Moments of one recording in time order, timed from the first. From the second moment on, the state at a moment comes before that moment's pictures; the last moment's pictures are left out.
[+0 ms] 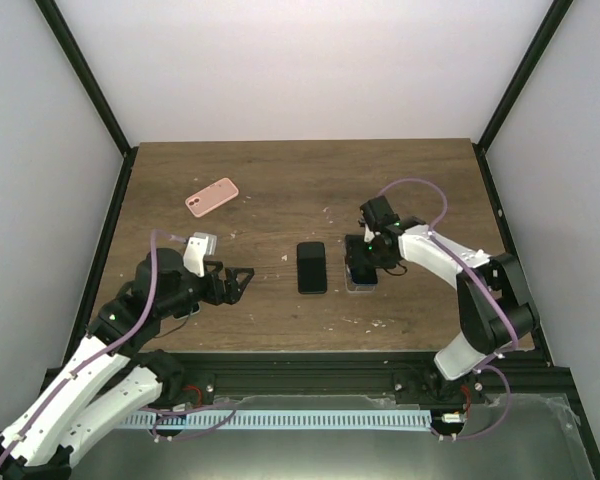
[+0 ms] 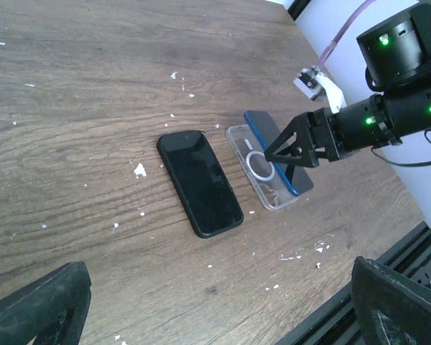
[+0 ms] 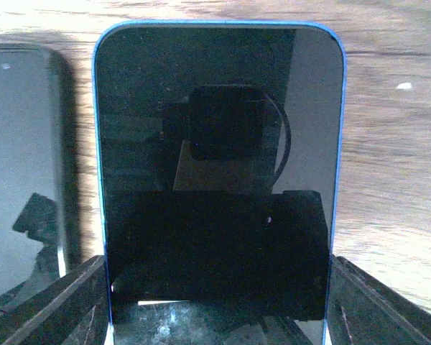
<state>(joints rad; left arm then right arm) -0.61 0.61 0.72 -0.62 0.16 -0.47 0.41 1.58 0.99 -0.62 -0.08 0.36</state>
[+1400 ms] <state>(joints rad) -0.61 0.61 0.72 -0.62 0.16 -0.47 0.48 1.63 0.89 -0.42 -0.03 0.48</state>
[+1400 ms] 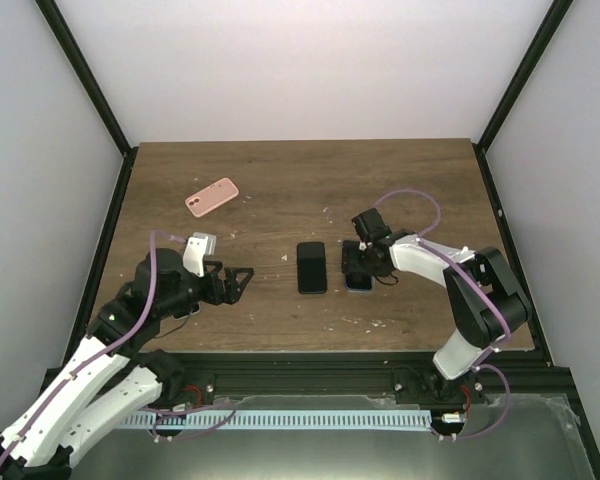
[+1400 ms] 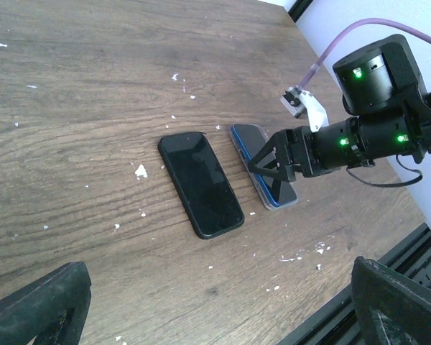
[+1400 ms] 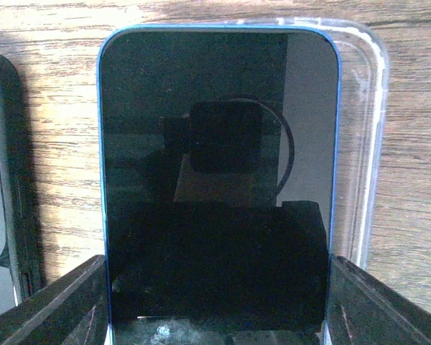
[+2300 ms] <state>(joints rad) -0.61 0.67 0.72 -0.62 0.12 -0.49 0.41 1.56 0.85 -0.39 -0.02 0.42</state>
